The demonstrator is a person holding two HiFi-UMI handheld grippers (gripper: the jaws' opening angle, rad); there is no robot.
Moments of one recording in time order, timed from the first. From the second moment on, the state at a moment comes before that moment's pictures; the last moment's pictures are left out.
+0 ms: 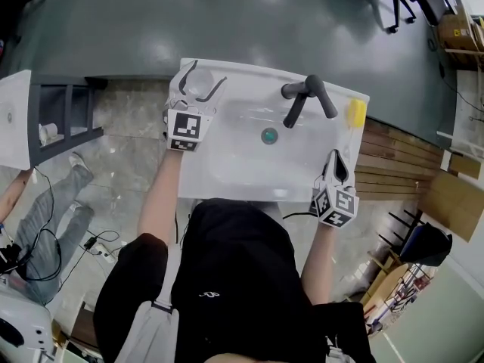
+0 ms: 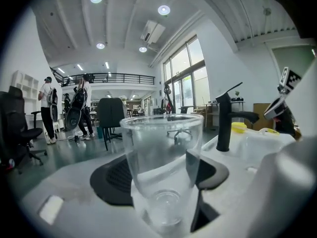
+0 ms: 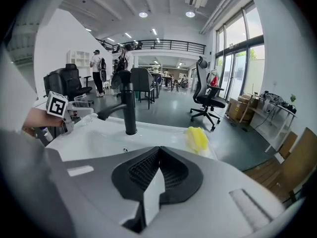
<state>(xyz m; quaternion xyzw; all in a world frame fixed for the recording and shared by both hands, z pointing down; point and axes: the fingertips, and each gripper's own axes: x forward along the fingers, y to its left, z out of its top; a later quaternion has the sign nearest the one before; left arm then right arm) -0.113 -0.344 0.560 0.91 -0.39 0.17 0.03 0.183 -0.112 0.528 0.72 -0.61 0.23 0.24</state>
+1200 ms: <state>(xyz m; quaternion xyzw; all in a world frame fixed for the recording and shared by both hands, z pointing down) -0.148 -0.153 0.472 0.85 -0.50 0.10 0.10 0.153 -0.062 0.458 0.67 -0.72 0.16 0.09</state>
